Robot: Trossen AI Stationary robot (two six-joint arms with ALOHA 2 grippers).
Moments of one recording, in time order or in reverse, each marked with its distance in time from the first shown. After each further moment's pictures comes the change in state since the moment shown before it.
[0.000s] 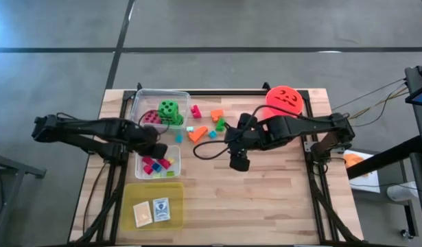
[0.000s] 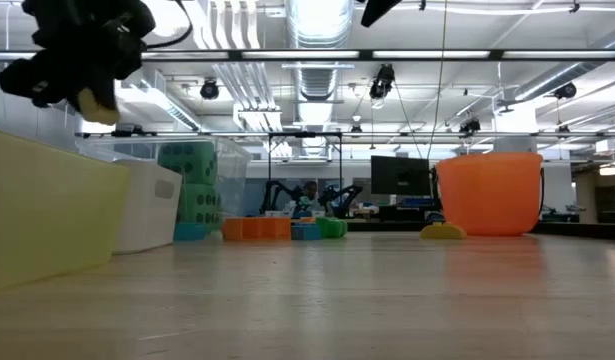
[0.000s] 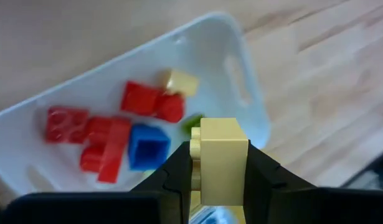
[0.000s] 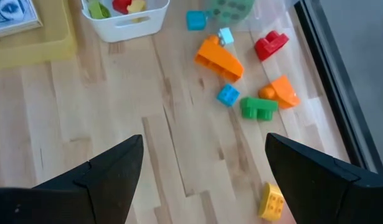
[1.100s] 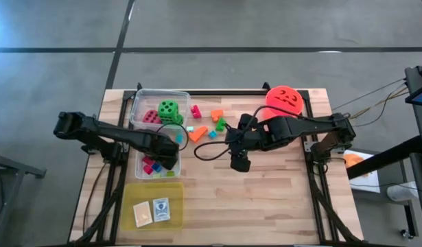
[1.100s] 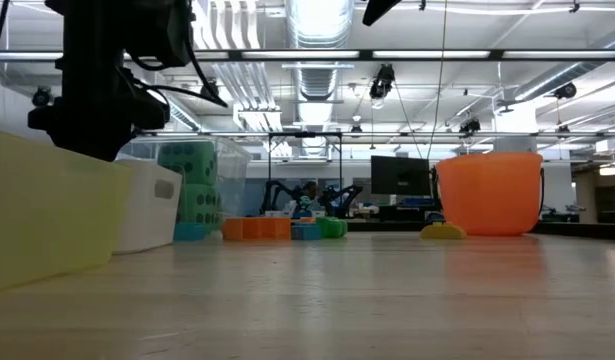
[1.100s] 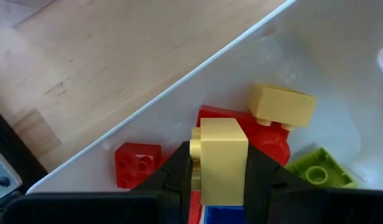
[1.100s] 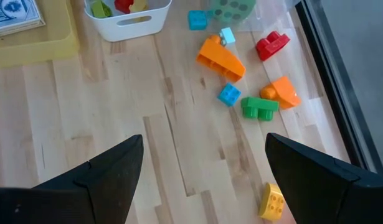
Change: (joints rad) left arm -0.034 0.424 -0.003 -0.027 -0.146 0.171; right arm 0.008 -0.008 -0.007 0.001 0.000 -0.001
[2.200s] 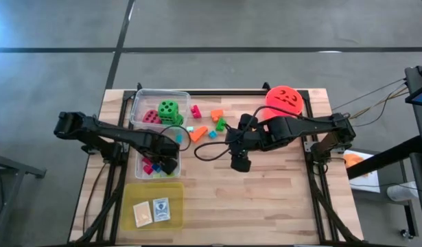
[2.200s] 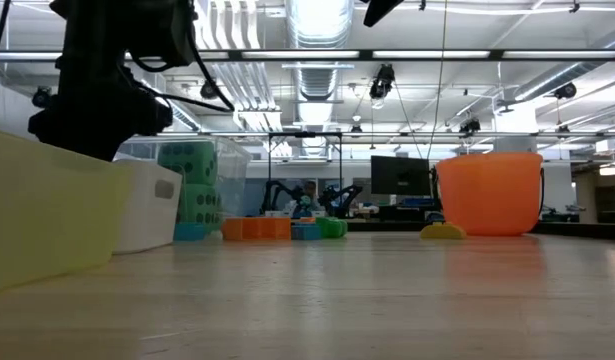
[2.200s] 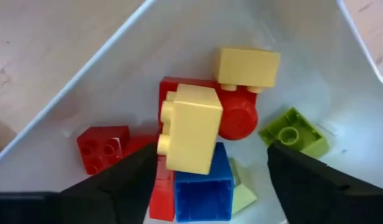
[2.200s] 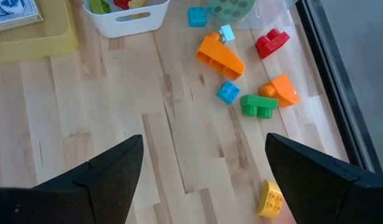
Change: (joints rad) left arm 0.004 0.004 -0.004 0.042 0.145 0.093; right arm 0.000 0.000 -0.003 -0.007 0.000 -0.003
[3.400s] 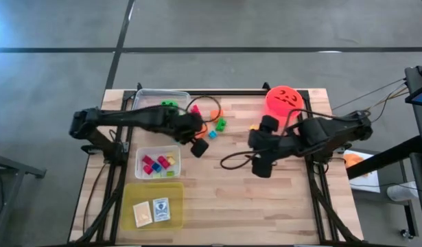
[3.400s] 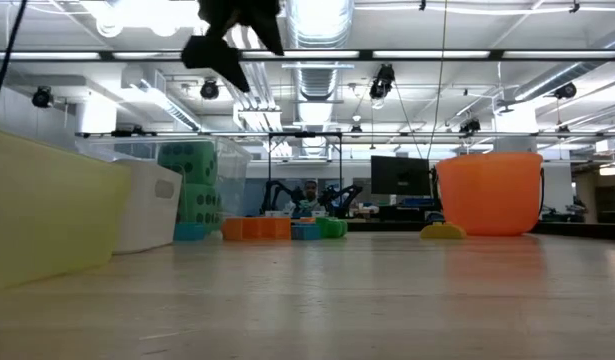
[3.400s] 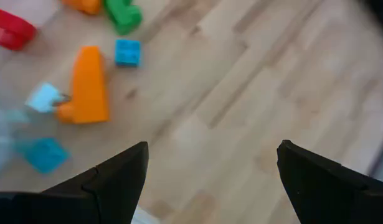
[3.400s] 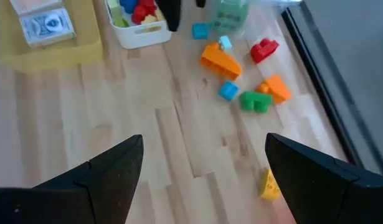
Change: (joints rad) left arm 0.114 0.191 0.654 0.032 -0.082 0.289; right arm 0.146 -0.187 -0.062 -0.063 0.091 0.126
